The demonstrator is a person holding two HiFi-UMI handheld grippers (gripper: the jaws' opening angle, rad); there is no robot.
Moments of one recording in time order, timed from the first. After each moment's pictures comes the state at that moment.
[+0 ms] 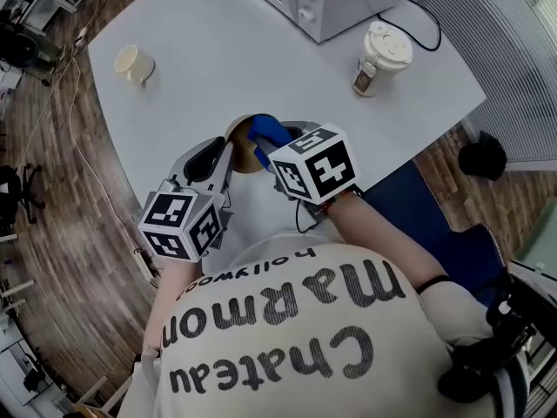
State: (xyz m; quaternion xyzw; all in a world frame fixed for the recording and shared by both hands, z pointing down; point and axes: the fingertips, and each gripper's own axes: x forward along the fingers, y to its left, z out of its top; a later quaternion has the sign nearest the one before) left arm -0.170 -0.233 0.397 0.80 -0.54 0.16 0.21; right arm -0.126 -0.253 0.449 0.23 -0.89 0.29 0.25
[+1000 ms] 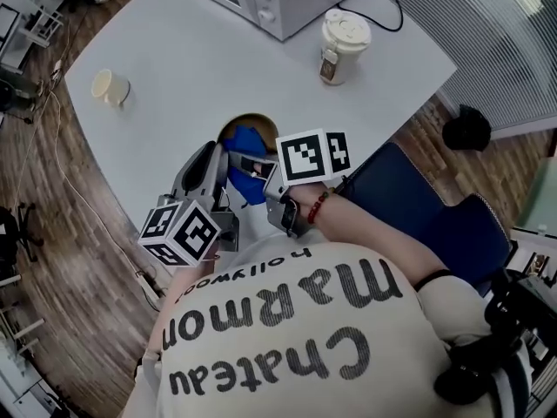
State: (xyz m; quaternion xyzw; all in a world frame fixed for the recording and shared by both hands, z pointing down) left arm -0.151 -0.235 0.395 0.78 -0.55 0.01 0.29; right arm -0.134 -0.216 0.436 0.15 -0.78 0.61 0.04
